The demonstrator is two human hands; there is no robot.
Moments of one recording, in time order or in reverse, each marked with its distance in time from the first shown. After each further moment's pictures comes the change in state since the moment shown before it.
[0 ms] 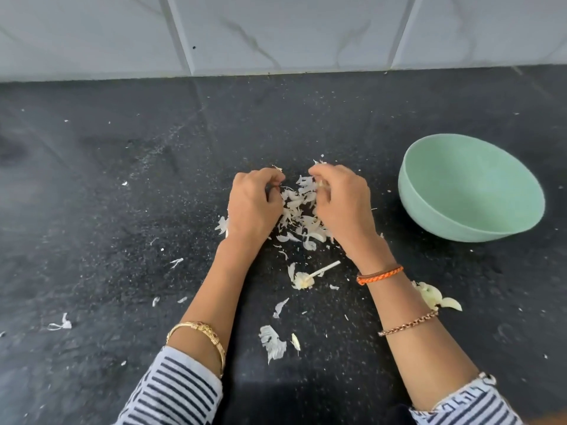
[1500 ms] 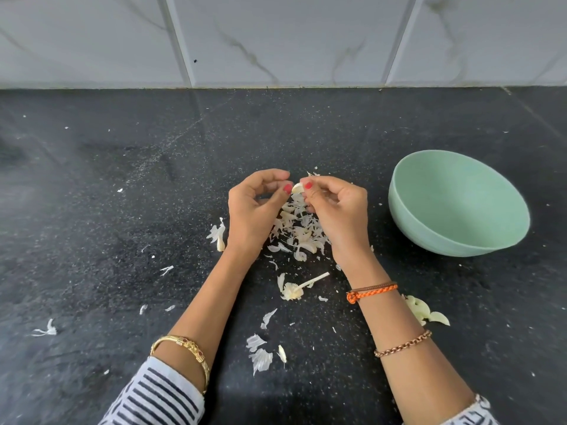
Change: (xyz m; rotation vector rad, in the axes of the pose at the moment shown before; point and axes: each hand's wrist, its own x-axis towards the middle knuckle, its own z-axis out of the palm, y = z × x) left_hand -0.006 0.026 -0.006 -0.661 -0.029 -0.161; right_hand -0.007 -0.010 -0.009 0.818 0.099 0.235
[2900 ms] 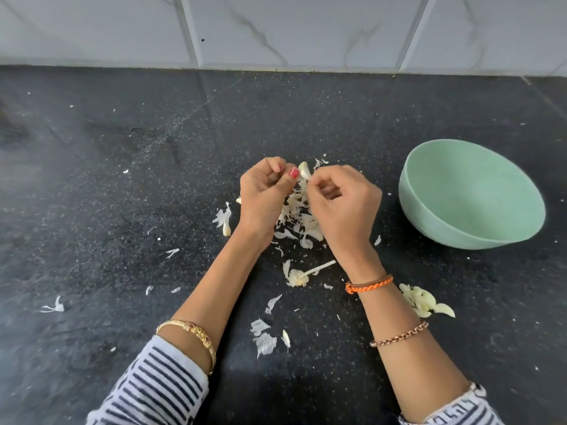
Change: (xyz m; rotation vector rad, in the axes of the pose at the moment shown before) left_hand 0.000 0.000 0.006 -0.259 -0.032 -0.127; right_hand -0.003 0.011 0.007 -0.458 0.199 -0.544
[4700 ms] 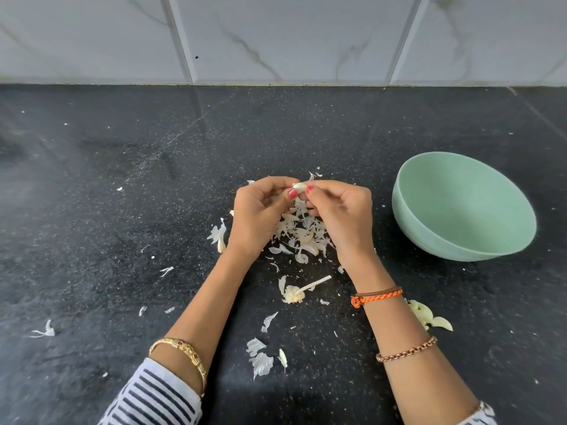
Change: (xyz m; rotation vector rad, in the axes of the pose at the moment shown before) left_hand 0.004 -0.004 -0.008 0.262 -0.109 0.127; right_hand 0.012 -0.010 -0.014 0.394 -0.237 0.552
